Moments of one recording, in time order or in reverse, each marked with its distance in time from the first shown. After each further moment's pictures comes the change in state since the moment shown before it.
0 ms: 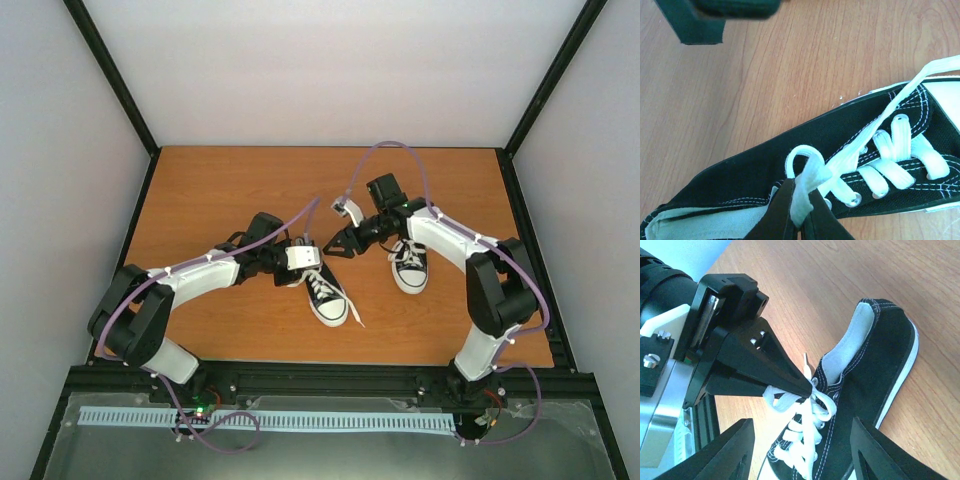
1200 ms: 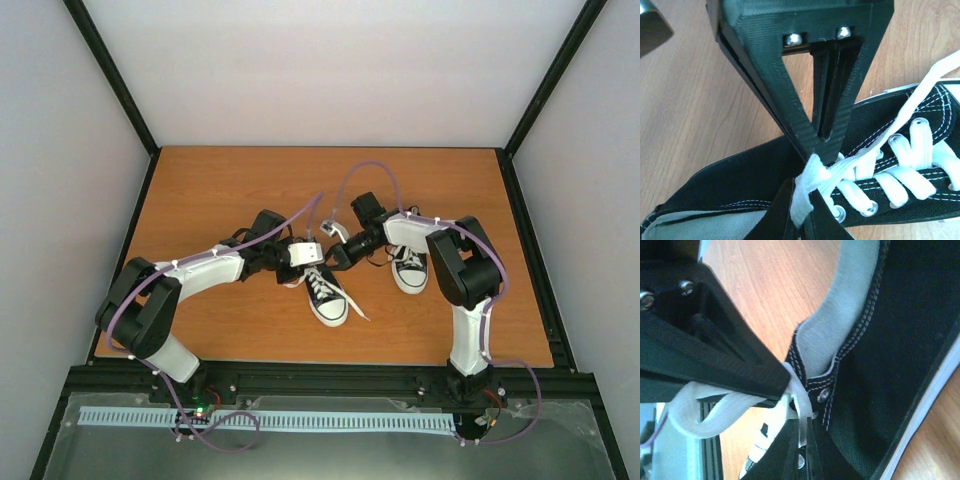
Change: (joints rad) left arm -0.002 0.054 0.045 -0.019 -0.023 -0.031; right arm 0.024 0.263 0.015 0.056 -0.135 -0.008
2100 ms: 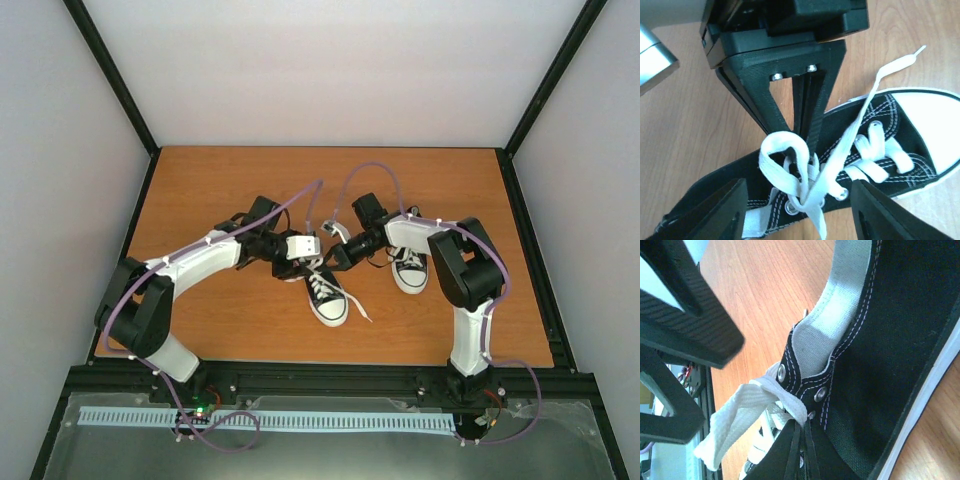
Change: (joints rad) left arm 0.040 0.000 0.138 -0.242 0.113 0.078; right arm 0.000 -0.018 -0.038 0.045 0.012 0.045
